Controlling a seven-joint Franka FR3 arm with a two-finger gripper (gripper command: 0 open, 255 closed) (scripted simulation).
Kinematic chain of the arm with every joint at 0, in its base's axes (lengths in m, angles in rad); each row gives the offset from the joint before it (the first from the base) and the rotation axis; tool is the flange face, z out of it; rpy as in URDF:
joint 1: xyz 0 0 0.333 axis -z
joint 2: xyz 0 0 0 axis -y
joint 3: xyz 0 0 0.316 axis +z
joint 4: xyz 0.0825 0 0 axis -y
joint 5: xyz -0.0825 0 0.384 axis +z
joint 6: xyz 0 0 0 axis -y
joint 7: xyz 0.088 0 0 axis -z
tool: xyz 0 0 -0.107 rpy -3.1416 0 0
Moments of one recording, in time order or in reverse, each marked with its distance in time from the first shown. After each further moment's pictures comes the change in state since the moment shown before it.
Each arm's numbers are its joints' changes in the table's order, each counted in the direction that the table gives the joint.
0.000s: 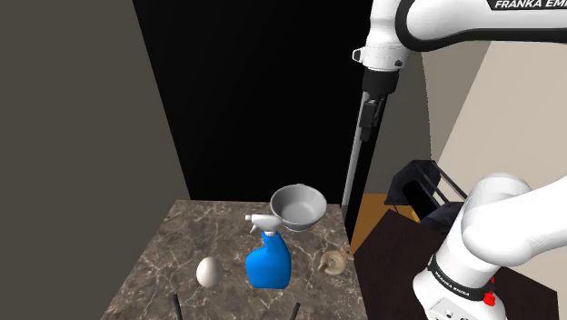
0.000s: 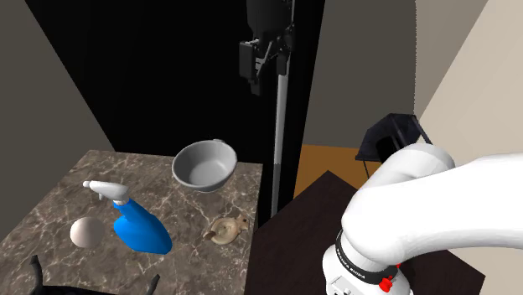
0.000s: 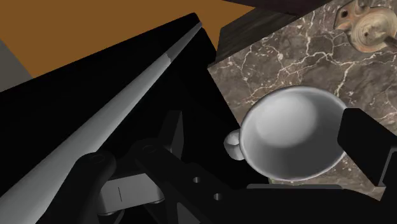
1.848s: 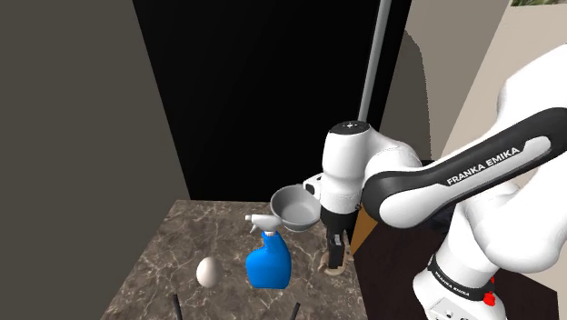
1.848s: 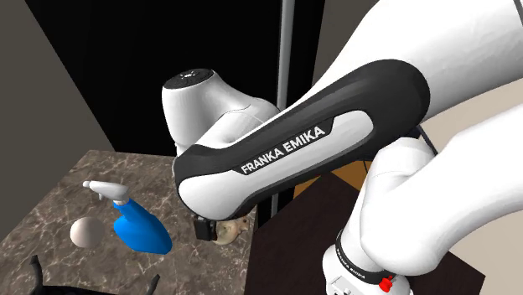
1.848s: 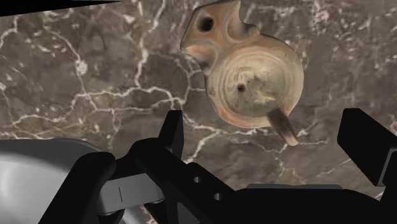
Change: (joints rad) arm -0.340 -0.256 0.293 -0.470 0.307 0.711 -0.018
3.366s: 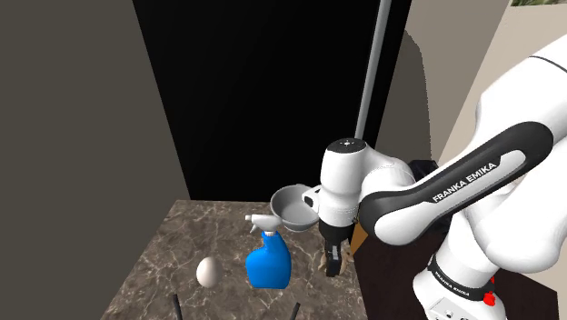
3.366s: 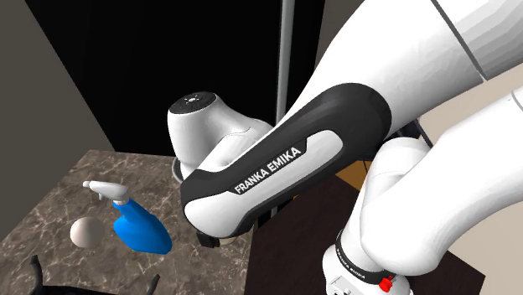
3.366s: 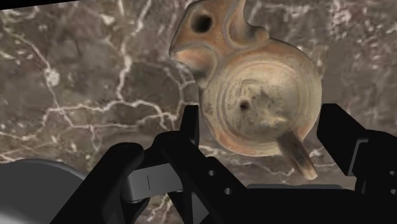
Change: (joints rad) arm -0.004 -0.096 0.027 -0.035 0.017 0.134 0.000
